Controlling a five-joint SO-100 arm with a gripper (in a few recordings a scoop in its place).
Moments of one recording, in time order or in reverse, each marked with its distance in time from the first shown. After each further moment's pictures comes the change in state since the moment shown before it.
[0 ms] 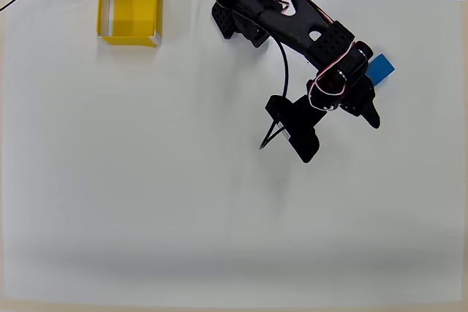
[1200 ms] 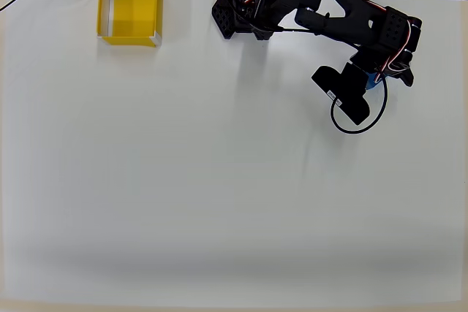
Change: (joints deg) arm -22.9 -27.4 -10.7 -2.6 15.8
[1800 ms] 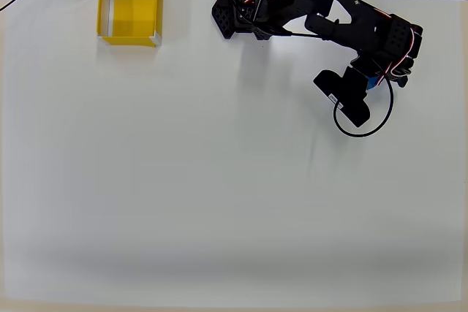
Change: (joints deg) arm 0.0 -7.6 -1.8 -3.9 -0.8
